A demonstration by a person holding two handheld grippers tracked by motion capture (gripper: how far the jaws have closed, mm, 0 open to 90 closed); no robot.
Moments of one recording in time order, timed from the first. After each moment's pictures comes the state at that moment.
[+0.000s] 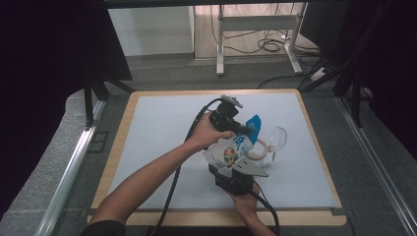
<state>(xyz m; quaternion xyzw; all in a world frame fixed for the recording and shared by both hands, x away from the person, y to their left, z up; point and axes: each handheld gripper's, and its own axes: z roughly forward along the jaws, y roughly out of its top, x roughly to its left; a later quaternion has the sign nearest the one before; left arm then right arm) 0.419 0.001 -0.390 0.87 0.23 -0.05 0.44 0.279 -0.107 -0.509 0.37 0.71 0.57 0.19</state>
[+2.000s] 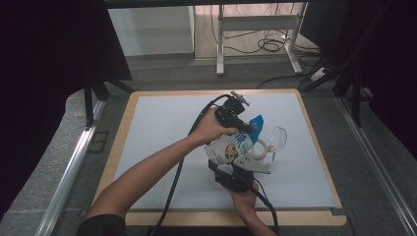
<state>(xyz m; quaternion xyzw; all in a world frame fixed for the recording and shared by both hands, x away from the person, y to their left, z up) 0.430 -0.013 -0.383 0.89 0.21 -0.05 0.39 0.284 -0.106 -0.501 0.38 0.69 0.59 0.17</state>
